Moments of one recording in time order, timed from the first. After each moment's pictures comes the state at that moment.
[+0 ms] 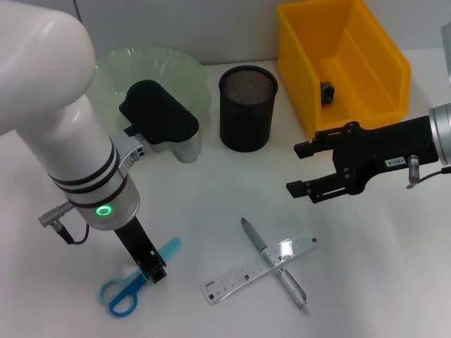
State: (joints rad) left arm -0.85 -2.08 1.76 1.03 2.54 1.52 -2.69; right arm 0.53 2.02 -0.98 -0.99 -2.04 -1.57 1.64
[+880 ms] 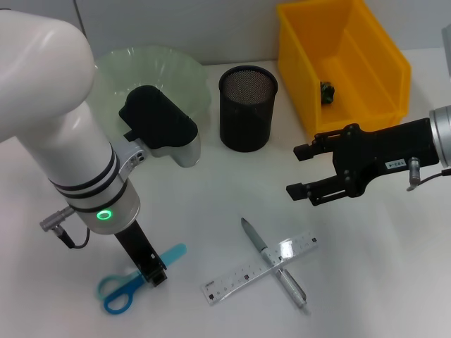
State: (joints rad) left arm -0.84 -2.08 1.77 1.02 2.53 1.50 -2.69; right arm 0.52 2.02 -0.98 -1.00 -2.04 -1.58 1.64
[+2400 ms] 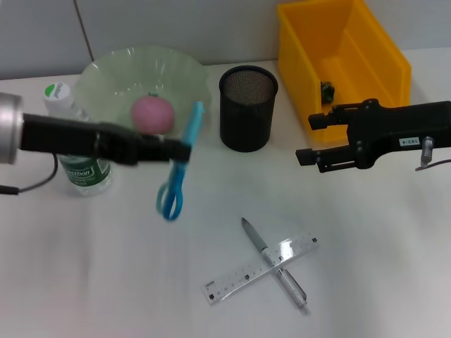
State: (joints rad) left arm -0.61 -2.06 0.93 1.10 1.97 1.72 -2.27; right arm 0.52 2.05 -0.81 -0.98 -2.03 -1.57 1.60
